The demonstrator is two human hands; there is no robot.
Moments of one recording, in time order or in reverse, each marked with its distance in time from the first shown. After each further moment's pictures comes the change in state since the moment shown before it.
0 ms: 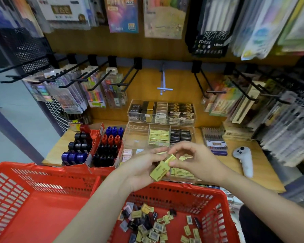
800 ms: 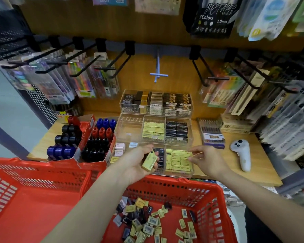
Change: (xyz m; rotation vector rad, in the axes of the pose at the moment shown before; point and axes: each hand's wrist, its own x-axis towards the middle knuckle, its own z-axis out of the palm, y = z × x) left_hand 0.043 -0.015 -0.017 -0.151 0.301 -0.075; right_hand 0.003 0.103 -0.013 -0.345 0.220 0.438
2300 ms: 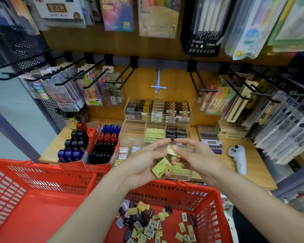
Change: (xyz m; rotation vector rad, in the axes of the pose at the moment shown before) left_hand -0.056 0.003 0.019 0.116 -0.361 0.128; right_hand -0.056 -0.096 -0.032 0.861 -0.202 0.139
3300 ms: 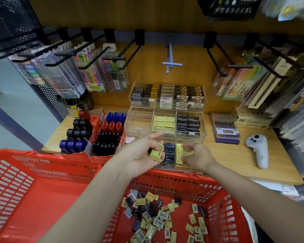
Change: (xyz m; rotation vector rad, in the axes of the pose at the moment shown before) left_hand 0.032 0.003 -0.041 -0.176 0.239 -0.084; right_hand 0.101 0.097 -0.011 -0.830 0.093 0.030
